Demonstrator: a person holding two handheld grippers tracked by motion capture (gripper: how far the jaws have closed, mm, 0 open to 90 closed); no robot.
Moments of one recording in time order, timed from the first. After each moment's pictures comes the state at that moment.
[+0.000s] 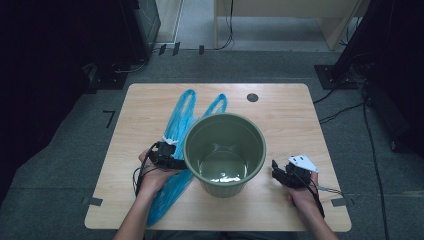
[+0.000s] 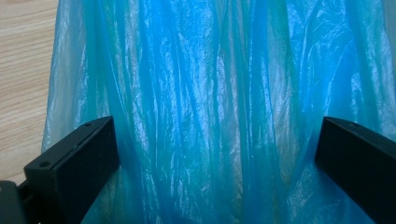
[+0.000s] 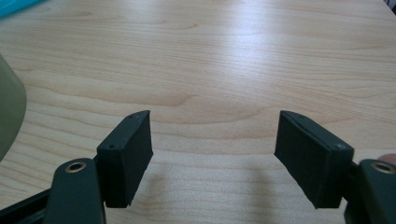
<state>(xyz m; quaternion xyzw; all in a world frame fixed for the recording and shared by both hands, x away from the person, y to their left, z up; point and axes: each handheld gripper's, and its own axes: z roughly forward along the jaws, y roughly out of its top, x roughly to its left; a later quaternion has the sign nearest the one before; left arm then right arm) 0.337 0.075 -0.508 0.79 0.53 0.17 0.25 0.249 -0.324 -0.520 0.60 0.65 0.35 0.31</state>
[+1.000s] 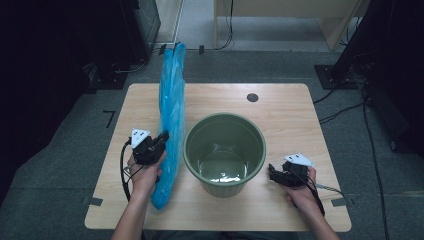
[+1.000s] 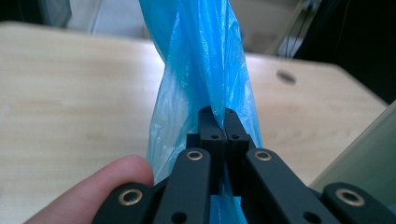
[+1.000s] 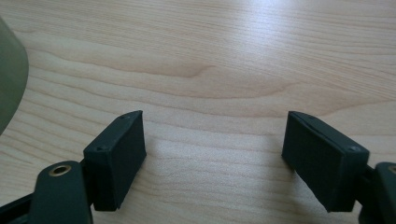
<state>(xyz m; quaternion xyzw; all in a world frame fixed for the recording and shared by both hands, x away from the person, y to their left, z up) 0.306 0.110 -0.426 0.62 0.54 0.24 0.51 0.256 -0.322 -0.523 0.60 0.69 0.32 0.26</state>
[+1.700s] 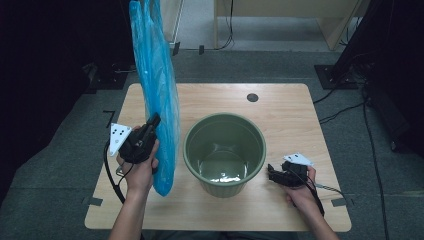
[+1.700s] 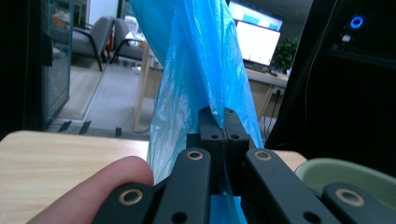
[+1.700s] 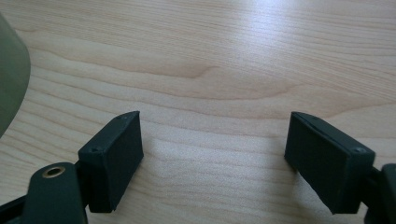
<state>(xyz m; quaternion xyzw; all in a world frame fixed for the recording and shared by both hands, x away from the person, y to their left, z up) 0.277 0.109 -0.356 0.54 0.48 0.30 0.62 0.257 -0.321 -0.524 0.60 0.69 0.32 0.25</state>
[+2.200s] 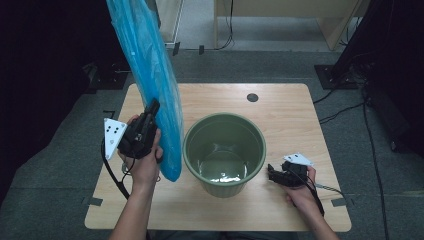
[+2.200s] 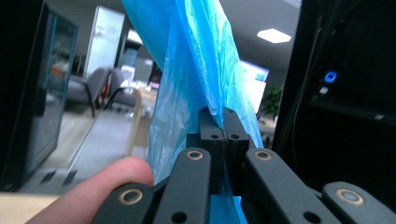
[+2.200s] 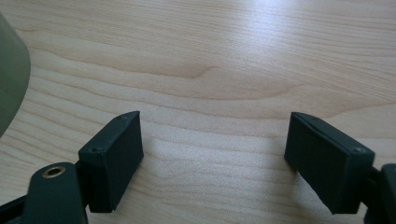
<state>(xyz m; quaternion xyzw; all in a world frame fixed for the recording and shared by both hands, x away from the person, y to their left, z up) 0.267 0.088 -0.318 0.47 0.43 0.35 0.69 0.257 -0.321 -0.524 0.60 0.69 0.32 0.26</state>
